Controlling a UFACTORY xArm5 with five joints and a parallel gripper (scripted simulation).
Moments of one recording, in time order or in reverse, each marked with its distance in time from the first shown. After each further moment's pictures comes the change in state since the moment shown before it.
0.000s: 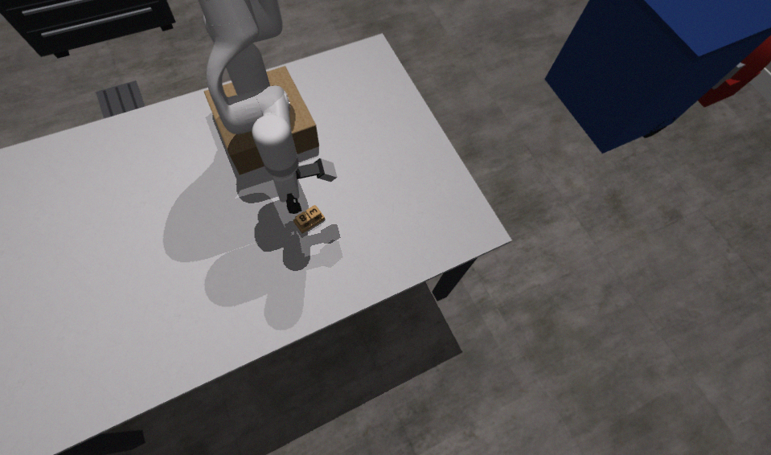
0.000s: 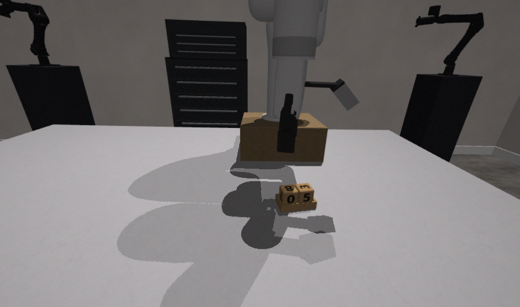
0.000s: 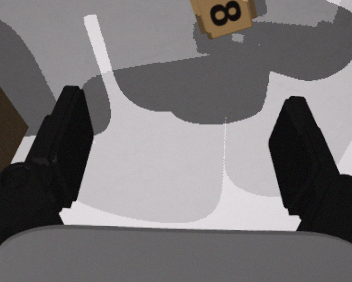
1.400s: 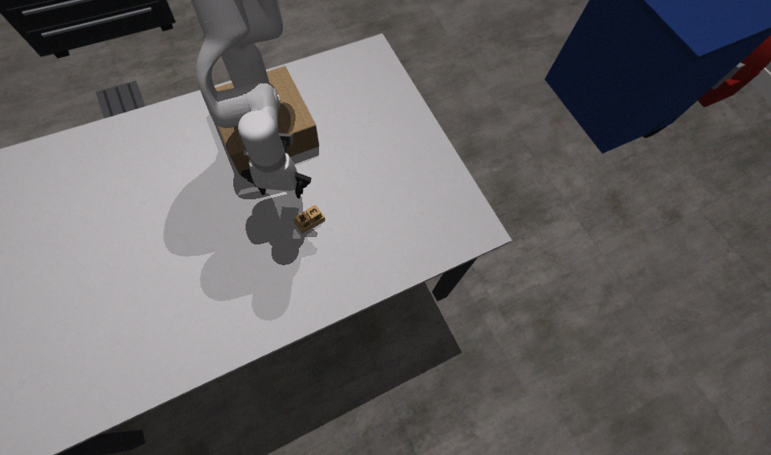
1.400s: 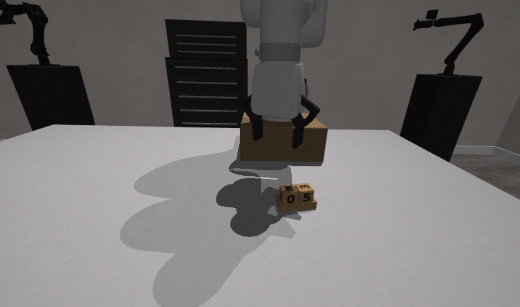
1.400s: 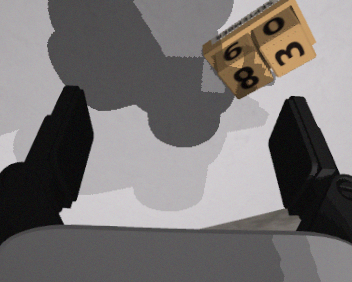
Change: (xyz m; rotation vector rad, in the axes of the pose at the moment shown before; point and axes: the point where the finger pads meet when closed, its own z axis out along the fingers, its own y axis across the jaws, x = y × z) arm -0.025 -0.021 0.008 -0.004 0.003 -1.248
